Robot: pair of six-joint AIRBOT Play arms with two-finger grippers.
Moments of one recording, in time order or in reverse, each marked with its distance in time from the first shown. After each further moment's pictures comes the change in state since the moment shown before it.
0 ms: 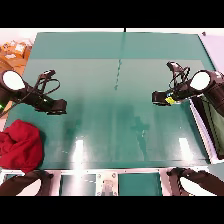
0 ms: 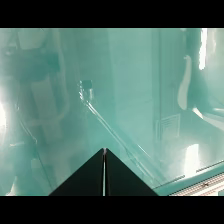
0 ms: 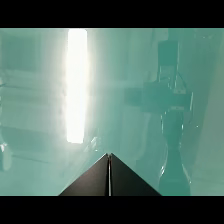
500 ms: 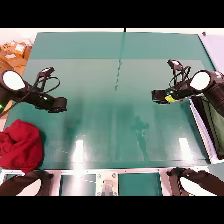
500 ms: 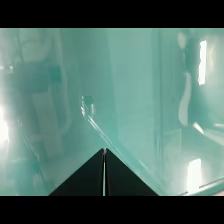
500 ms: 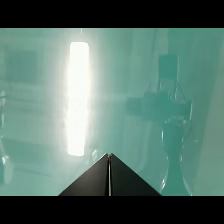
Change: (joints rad) left arm 0.000 0.000 0.000 0.001 0.070 0.003; right arm 0.000 0.000 0.000 0.000 -0.056 0.000
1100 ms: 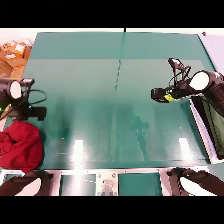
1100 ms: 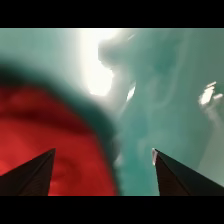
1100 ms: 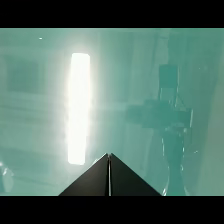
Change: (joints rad) left arm 0.100 0.000 -0.111 0.560 -0.090 -0.248; right arm 0.000 -0.003 -0.009 0.000 -0.044 0.000
